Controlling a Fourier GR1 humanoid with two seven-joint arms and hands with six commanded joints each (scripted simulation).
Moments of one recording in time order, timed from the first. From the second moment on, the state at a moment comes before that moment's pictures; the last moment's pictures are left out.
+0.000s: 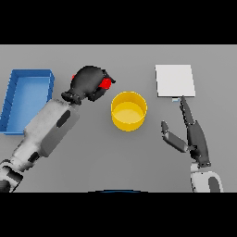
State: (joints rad) left arm -0.75 0.27 -0.50 -1.08 -0.66 0.00 0.10; right arm 0.13 -0.08 0.12 -1.73 0.23 -0.01 -0.11
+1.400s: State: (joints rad) left arm -1.30 0.21 -1.24 -0.74 -1.12 -0.28 -0.06; right arm 0.11 -0.06 0.11 -1.71 0.25 -0.06 -0.10
